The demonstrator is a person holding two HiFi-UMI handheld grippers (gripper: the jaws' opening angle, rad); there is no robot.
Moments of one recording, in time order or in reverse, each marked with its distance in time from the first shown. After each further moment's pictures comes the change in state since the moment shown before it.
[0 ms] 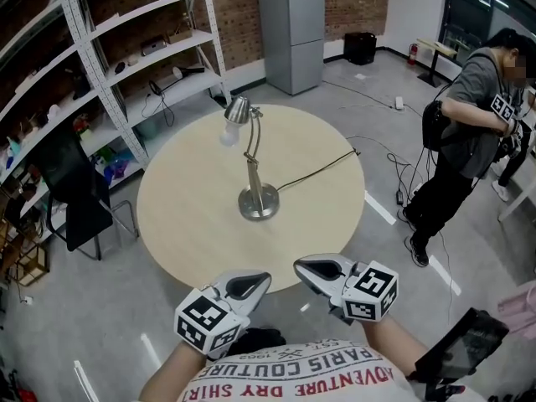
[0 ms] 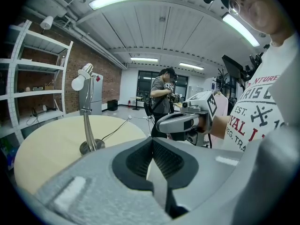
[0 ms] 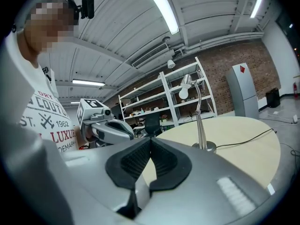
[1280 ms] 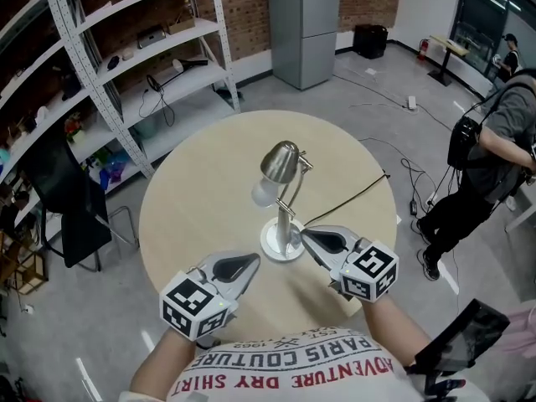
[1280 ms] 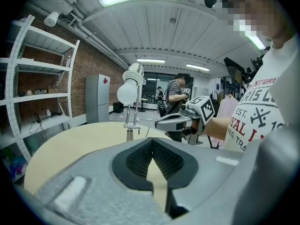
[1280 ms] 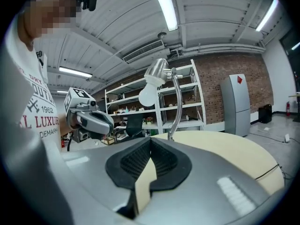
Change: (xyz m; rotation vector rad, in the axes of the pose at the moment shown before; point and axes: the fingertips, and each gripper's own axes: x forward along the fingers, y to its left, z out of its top) left arm 0.019 0.208 0.050 0.006 -0.015 0.037; right arm 0.146 -0.164 0.063 -0.093 -0.001 -0.149
